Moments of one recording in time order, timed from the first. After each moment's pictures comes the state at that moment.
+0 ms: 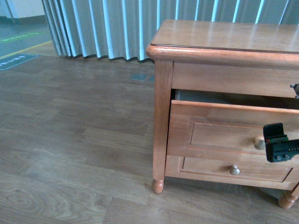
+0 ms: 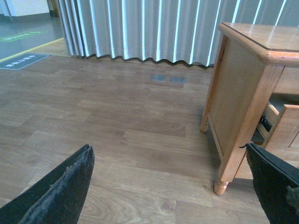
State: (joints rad) left arm 0.00 0.00 0.01 0.00 0.00 0.00; right arm 0.04 1.87 0.63 0.79 0.06 -0.15
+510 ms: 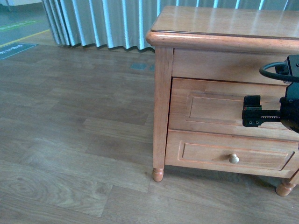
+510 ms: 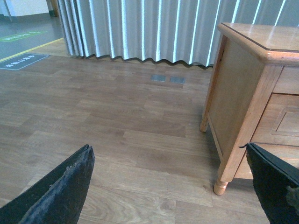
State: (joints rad) left arm 0.00 0.00 0.01 0.00 0.00 0.00; right arm 0.06 2.11 0.86 0.91 0.14 -0.03
